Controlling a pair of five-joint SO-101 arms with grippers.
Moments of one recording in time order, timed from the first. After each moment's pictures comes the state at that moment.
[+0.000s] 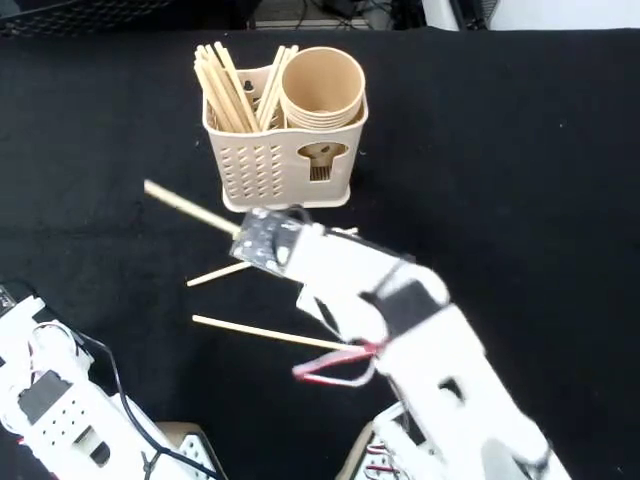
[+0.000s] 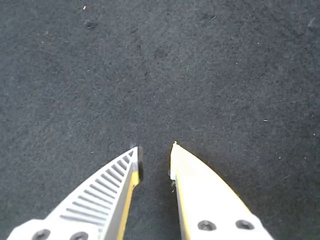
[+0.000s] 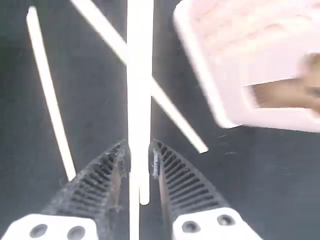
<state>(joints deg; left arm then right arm) -54.9 -74.8 88.7 45.2 -5.8 -30.2 -52.0 48.9 62.2 35.8</state>
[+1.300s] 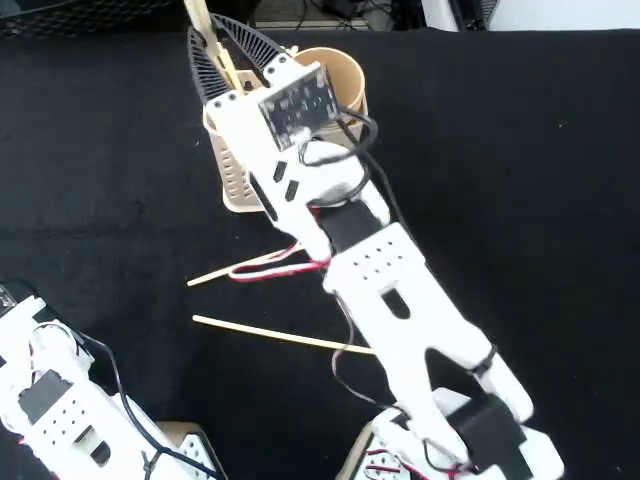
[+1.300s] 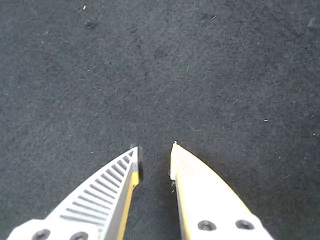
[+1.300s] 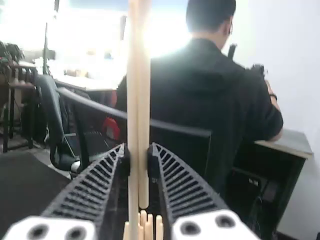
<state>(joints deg) -54.9 -74.8 88.7 45.2 -5.8 -31.5 -17.3 23.9 -9.0 9.4</state>
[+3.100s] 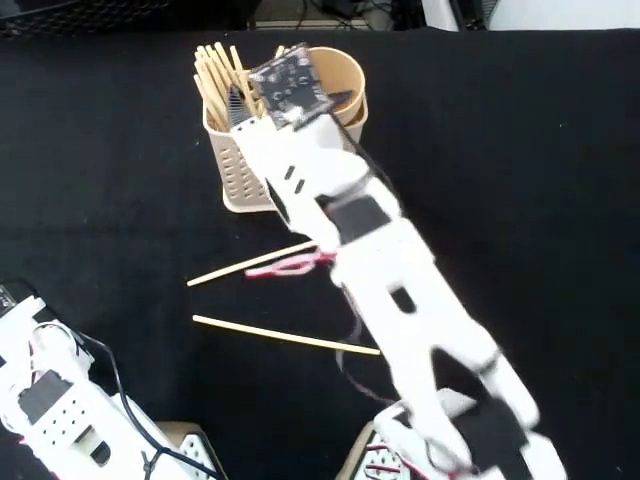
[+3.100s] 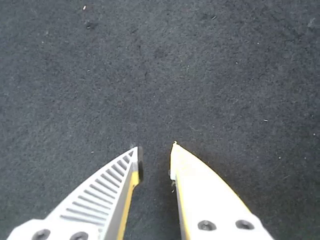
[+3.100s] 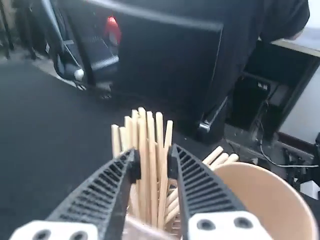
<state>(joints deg) -54.9 -74.8 88.7 45.2 -5.8 -29.0 -23.4 26.0 19.5 9.2</state>
